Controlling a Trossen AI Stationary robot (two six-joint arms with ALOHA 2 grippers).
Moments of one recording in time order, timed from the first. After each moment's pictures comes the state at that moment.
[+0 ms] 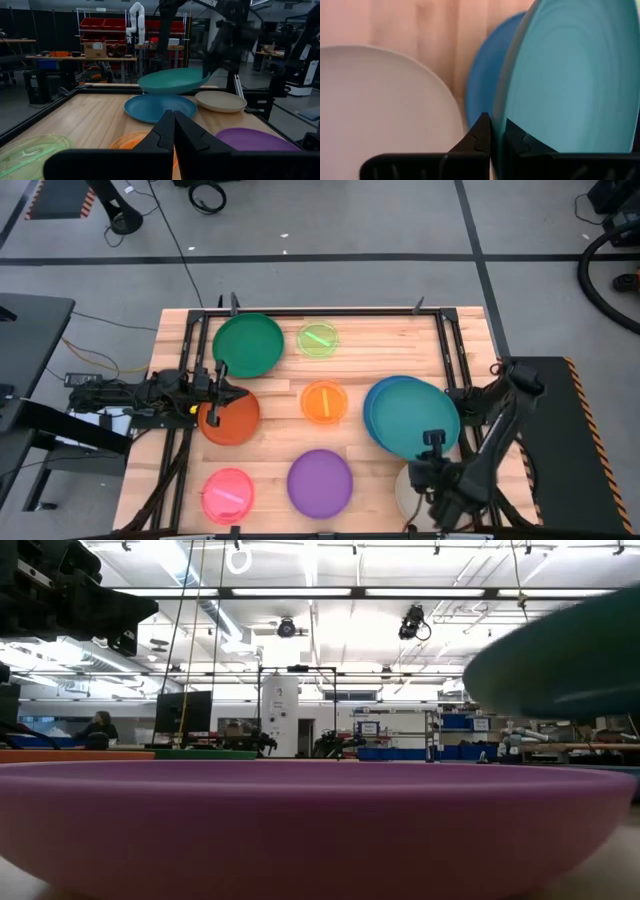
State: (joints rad) left arm -0.02 0.01 0.01 0.10 -0.02 -0.04; right arm 1.00 1.74 1.32 -1.39 0.43 1.00
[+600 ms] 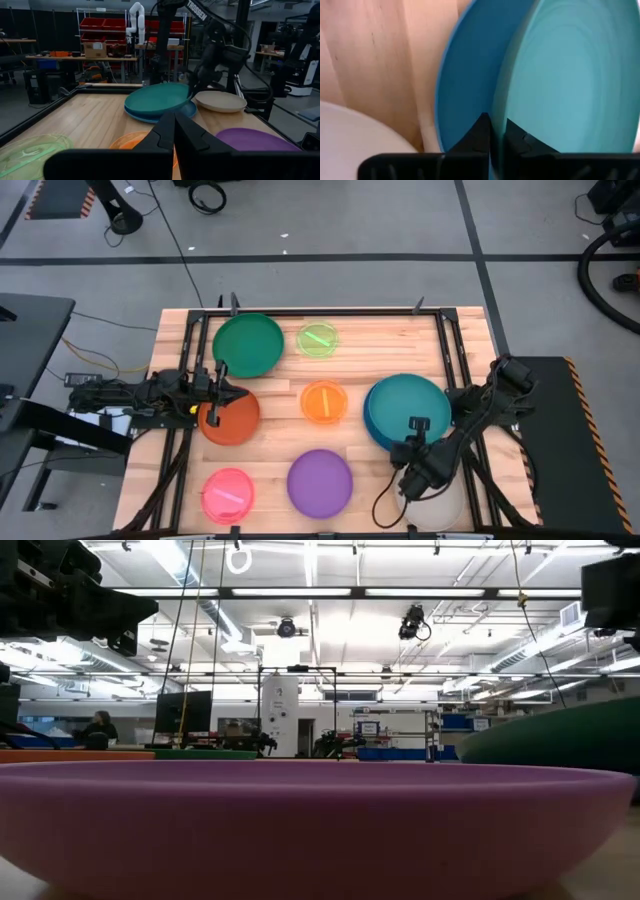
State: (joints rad) left arm -0.02 0.01 0.01 0.10 -0.02 -0.04; right arm 0.79 1.73 1.06 -1.12 0.36 0.94
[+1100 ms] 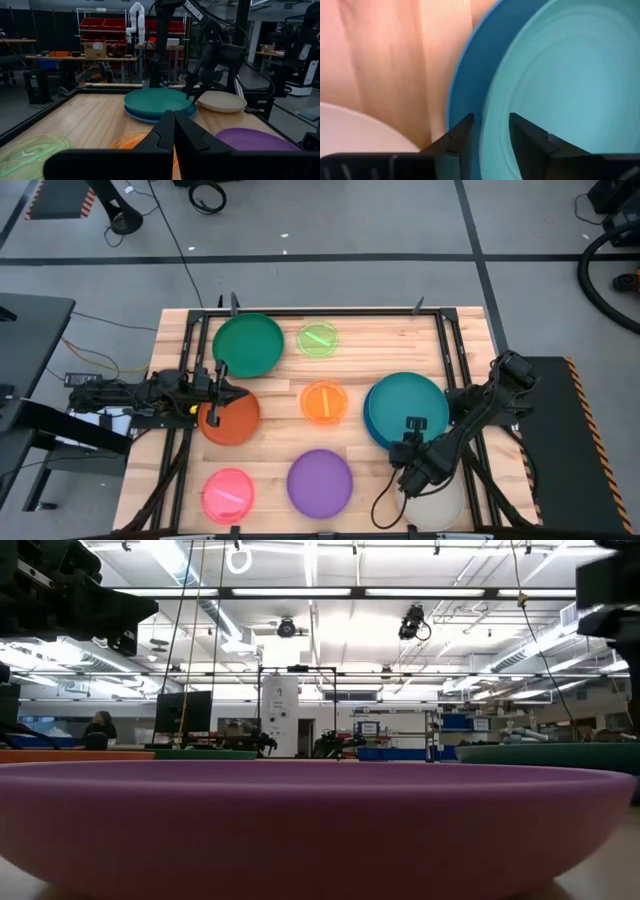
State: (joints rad) left arm -0.02 0.01 0.01 0.10 -0.02 -0.04; right arm 0.77 1.68 1.03 -1.03 0.36 0.88
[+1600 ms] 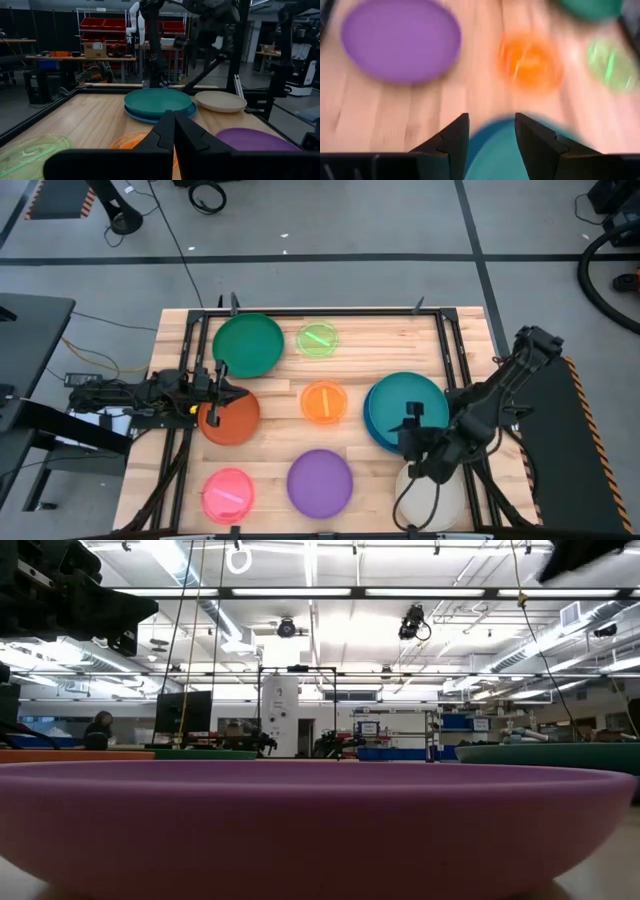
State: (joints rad) left arm -0.02 0.01 0.01 0.10 -0.02 -0.04; right arm 0.77 1.32 1.02 -0.79 0.68 0.54
